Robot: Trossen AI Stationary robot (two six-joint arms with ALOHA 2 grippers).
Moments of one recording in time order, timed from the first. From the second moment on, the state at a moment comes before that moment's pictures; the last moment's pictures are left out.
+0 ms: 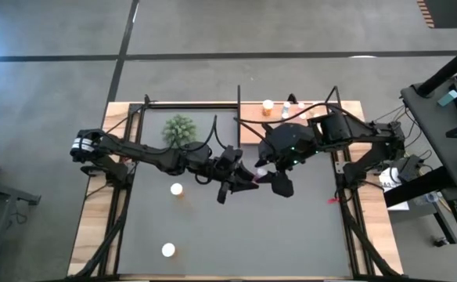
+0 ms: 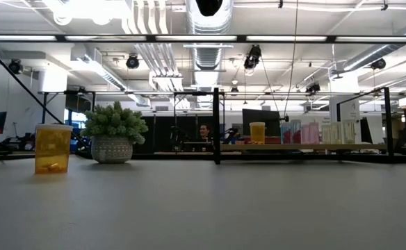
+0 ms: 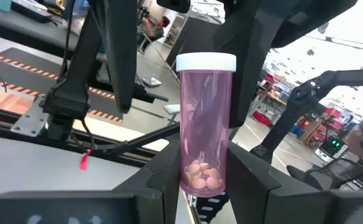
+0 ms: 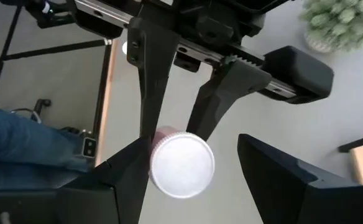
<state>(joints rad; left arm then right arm) -0.11 1.58 1.18 0.46 0.19 -0.50 0.14 1.61 1.98 -1.17 -0.12 0.23</state>
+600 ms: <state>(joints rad) -0.12 1.58 1.17 0.46 0.19 -0.49 0.14 1.61 1.98 -1.17 -0.17 0.24</state>
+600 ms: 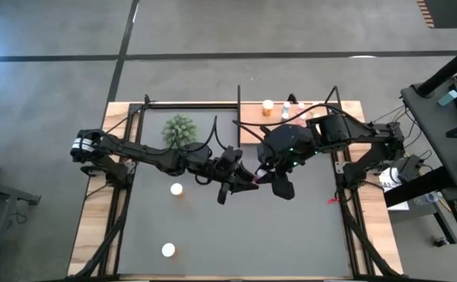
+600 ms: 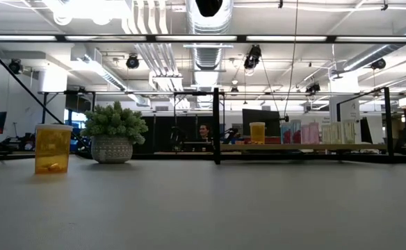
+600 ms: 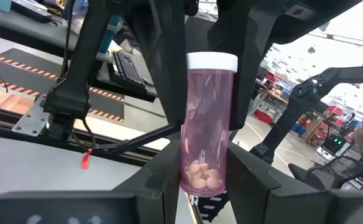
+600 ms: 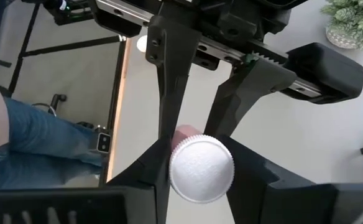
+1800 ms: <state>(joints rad) -0.01 1.58 1.17 0.41 0.17 -0.59 -0.20 1.60 1.96 -1.57 -0.13 0.16</state>
